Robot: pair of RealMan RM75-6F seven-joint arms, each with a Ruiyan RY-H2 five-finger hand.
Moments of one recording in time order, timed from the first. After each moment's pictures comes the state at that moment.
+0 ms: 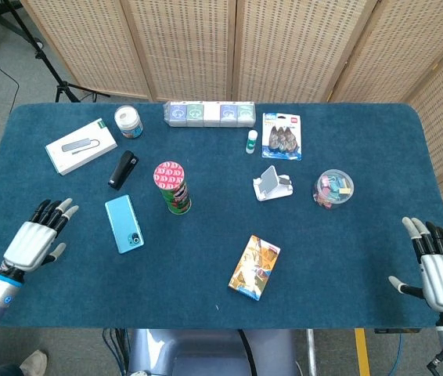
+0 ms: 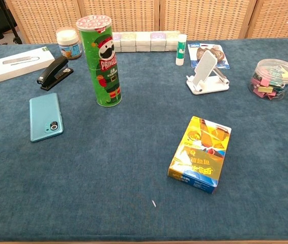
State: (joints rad) left arm -0.35 -1.45 0.00 -0.94 1.68 1.27 -0.19; right arm 0.09 -1.12 0.08 -1.62 -1.45 1.46 -0.09
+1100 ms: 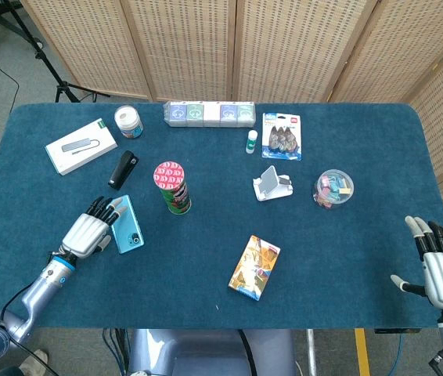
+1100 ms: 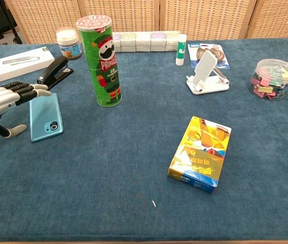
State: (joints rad) left arm -0.51 -1.74 0.04 -0.65 1.66 1.16 -0.23; right arm 0.10 -1.12 0.09 -1.61 -1.42 1.43 -0.06
